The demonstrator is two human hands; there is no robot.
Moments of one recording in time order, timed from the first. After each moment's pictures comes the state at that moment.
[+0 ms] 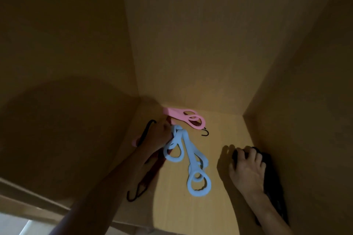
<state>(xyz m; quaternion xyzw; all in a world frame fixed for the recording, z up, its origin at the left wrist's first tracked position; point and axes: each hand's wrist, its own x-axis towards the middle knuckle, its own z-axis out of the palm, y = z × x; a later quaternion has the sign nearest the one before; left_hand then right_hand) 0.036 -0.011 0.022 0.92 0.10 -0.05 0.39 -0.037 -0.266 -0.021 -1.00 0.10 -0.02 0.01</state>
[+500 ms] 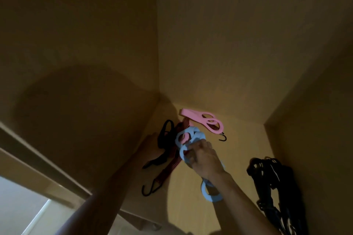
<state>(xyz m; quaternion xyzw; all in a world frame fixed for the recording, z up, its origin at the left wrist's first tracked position) 0.004 0.060 -0.013 0.92 0.09 -0.15 0.34 0.003 -0.138 -0.017 -0.97 -0.19 0.09 0.15</state>
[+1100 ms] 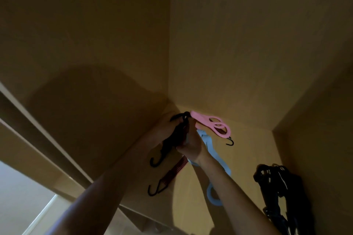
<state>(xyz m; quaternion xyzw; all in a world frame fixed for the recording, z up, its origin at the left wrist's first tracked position) 0.021 0.049 0.055 0.79 0.10 -0.07 0.59 0.029 -0.076 0.005 -0.83 -0.22 0.11 0.51</state>
